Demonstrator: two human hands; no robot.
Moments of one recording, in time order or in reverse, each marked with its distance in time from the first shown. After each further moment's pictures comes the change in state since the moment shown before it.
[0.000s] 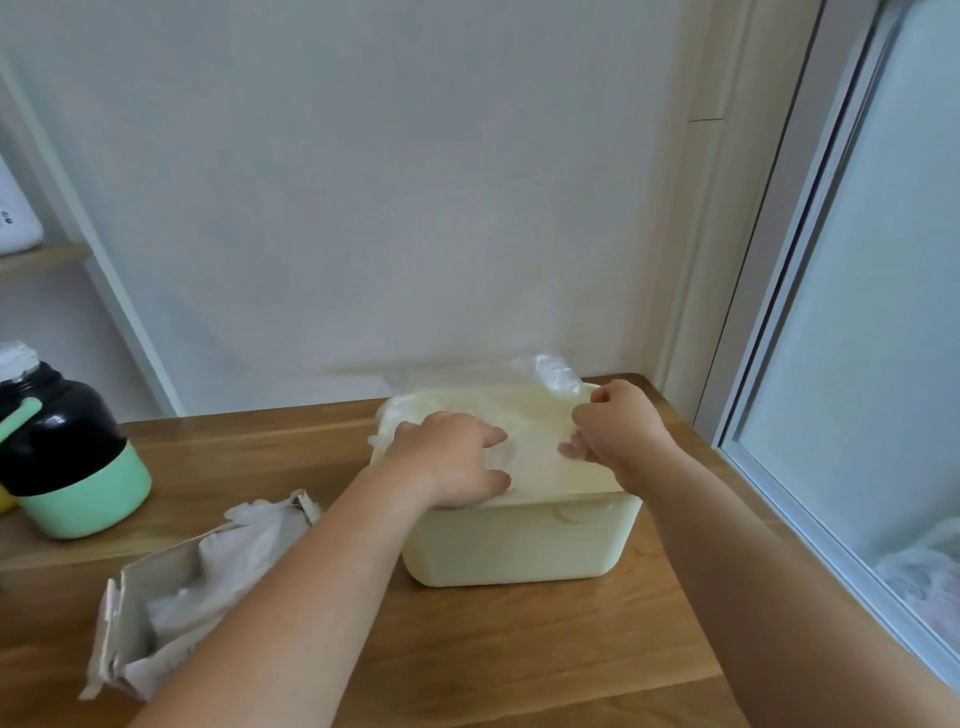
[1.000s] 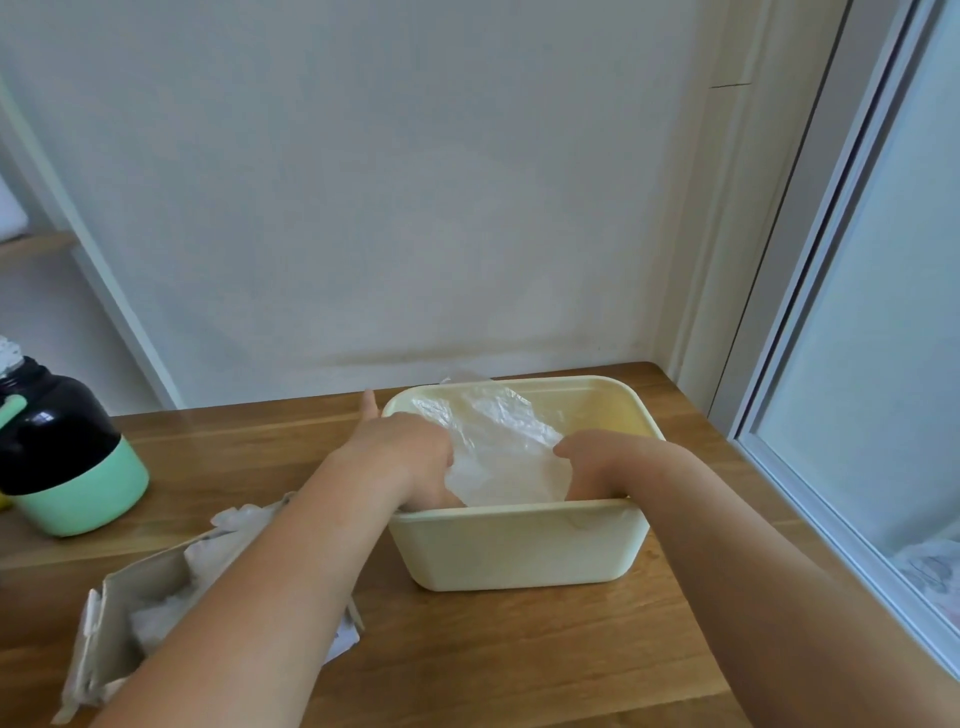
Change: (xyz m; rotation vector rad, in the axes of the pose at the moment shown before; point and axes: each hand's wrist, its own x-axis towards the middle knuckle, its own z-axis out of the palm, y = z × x) left_hand 0.009 -0.020 -0.008 0.360 -0.272 -0.141; right_hand 0.022 0.013 0.011 -1.177 -0.482 -0.124
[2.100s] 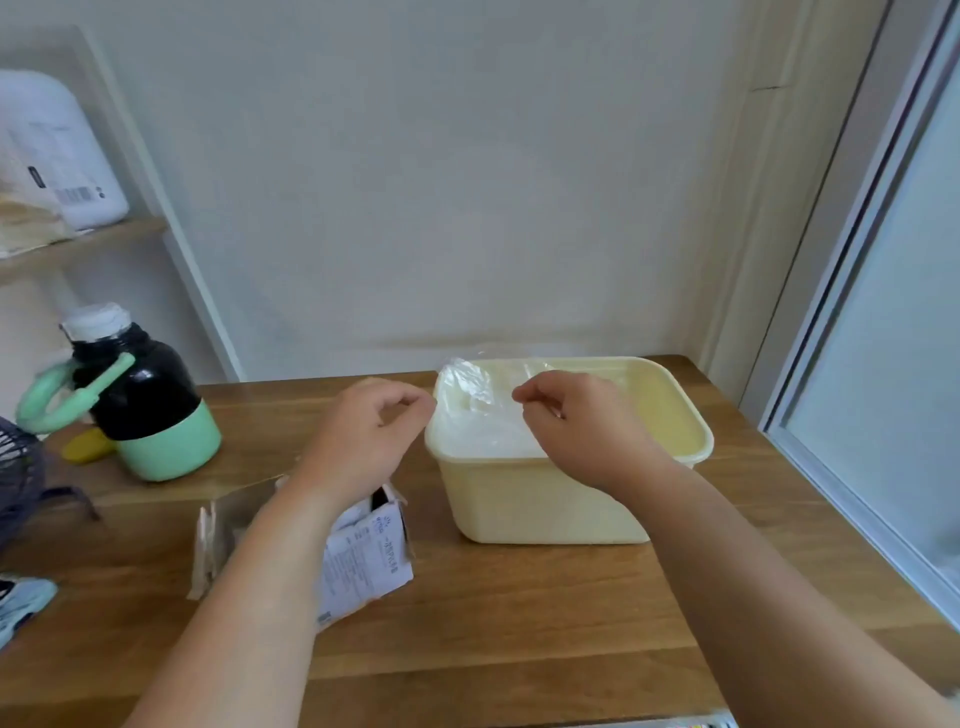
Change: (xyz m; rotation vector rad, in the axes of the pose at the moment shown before) left_hand -0.070 -0.046 0.053 -1.107 0.752 0.040; right_hand -0.067 -0.061 0.016 0.579 0.631 -0.347
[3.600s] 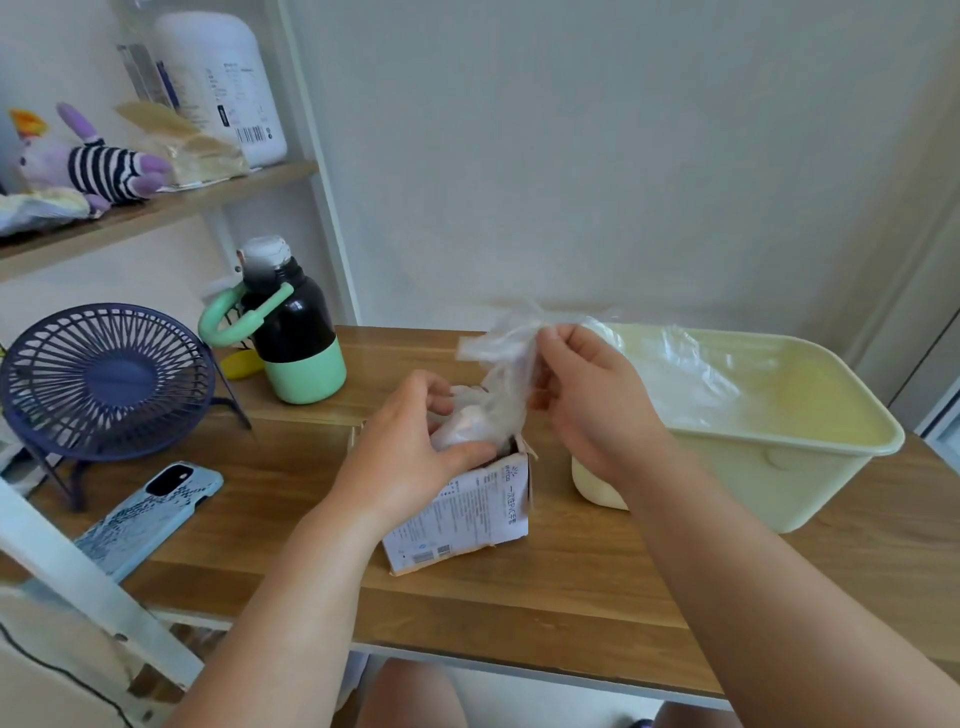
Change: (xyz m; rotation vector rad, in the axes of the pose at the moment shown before) left_hand -0.065 -0.052 -0.052 0.150 0.045 -0.198; right_hand 0.010 -0.070 0.099 1.037 -0.111 0.106
